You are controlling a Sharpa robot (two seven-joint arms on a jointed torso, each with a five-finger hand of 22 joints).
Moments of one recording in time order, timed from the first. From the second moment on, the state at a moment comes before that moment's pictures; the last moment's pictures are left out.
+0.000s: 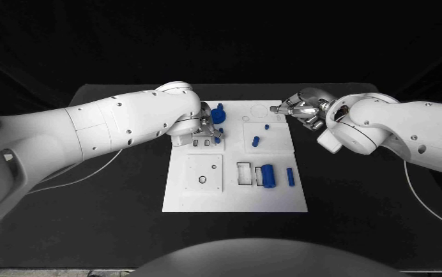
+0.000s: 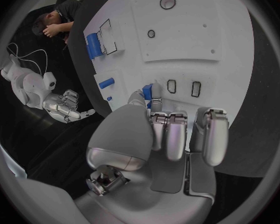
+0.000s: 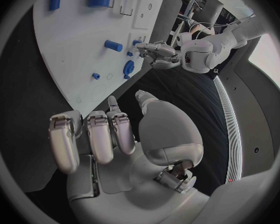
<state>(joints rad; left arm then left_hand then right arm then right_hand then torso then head) 1.34 -0.41 -0.21 1.22 -0.88 0.13 -0.68 1.41 0.15 -0.19 0.28 0.45 1.02 0.04 0.34 0.58 1.44 0.02 1.57 1.51 1.46 -0.04 1.57 1.31 0.01 1.46 0.11 1.57 1.31 1.34 -0.99 -0.22 1.64 -0.74 -0.31 -0.28 1.06 0.03 0.14 0.21 0.34 0.79 0.17 0.11 0.22 1.47 0.10 1.57 1.31 1.46 0.05 1.57 1.31 0.01 1.47 0.16 1.57 1.31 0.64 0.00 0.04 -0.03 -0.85</state>
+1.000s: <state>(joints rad) 1.35 -0.47 -0.21 1.25 -0.88 0.10 -0.64 1.46 0.11 -0.13 0.28 0.49 1.04 0.04 0.32 0.61 1.43 0.03 1.57 1.48 1.47 -0.05 1.57 1.31 0.01 1.46 0.10 1.57 1.31 1.33 -0.99 -0.22 1.62 -0.74 -0.31 -0.28 1.06 0.03 0.14 0.21 0.34 0.79 0.17 0.11 0.22 1.47 0.10 1.57 1.31 1.47 0.05 1.57 1.31 0.01 1.46 0.16 1.57 1.31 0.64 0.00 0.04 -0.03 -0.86</state>
